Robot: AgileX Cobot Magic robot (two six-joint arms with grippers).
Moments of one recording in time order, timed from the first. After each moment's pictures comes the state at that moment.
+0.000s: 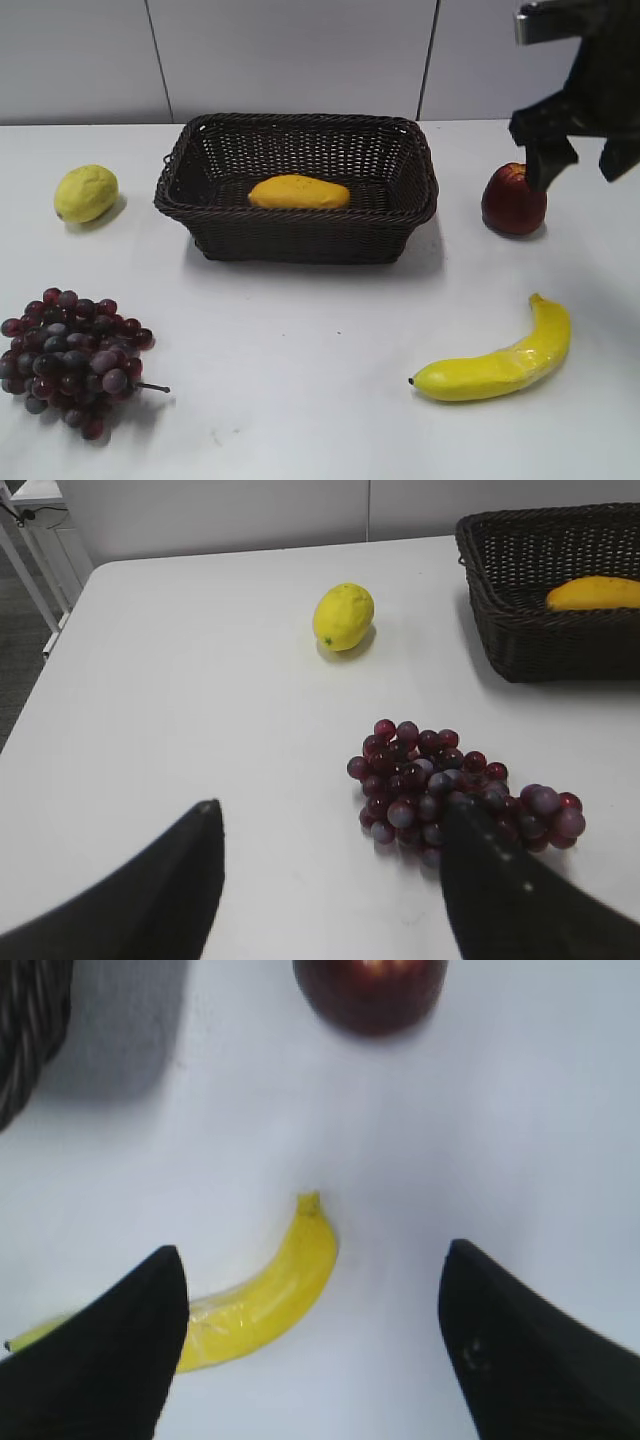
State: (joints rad) left arm 0.01 -0.01 -0.51 -0.15 1.05 0.24; right arm 0.30 1.66 -1.29 -0.11 1.06 0.17
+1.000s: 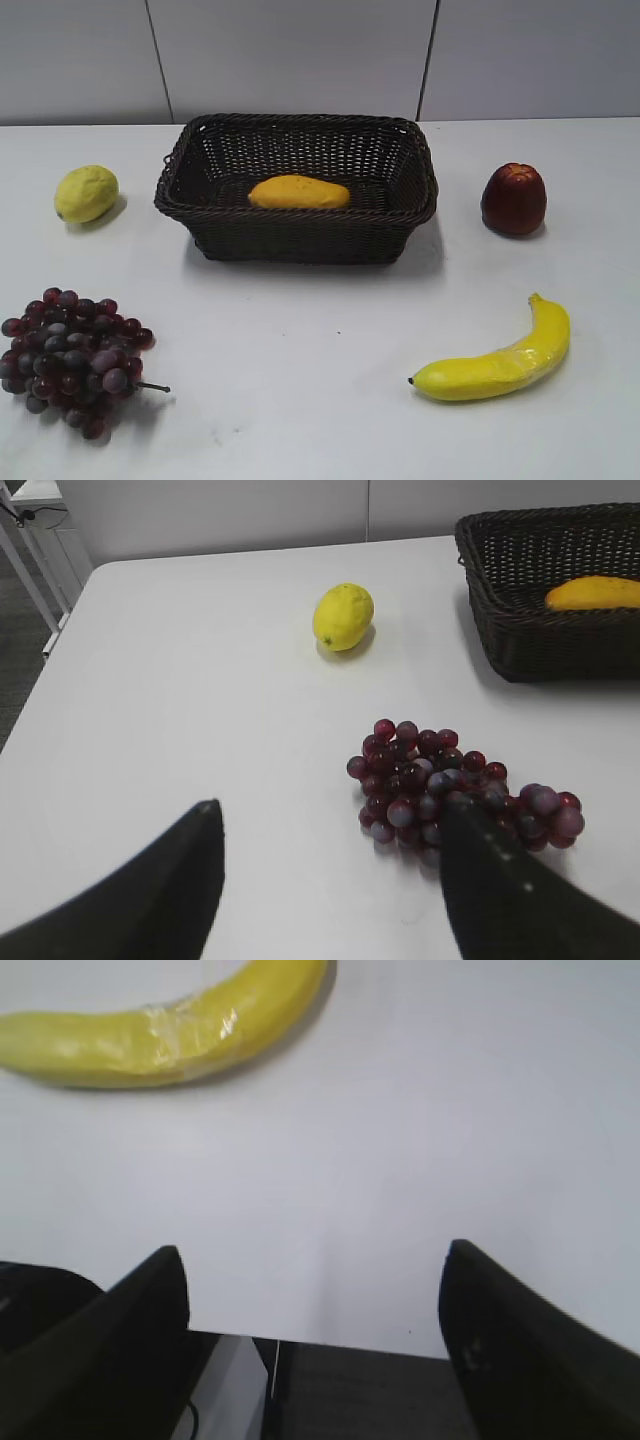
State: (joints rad) left arm 0.01 -0.01 -0.51 -0.15 1.05 0.24; right arm 0.30 0.73 -0.52 -0.06 0.90 0.18
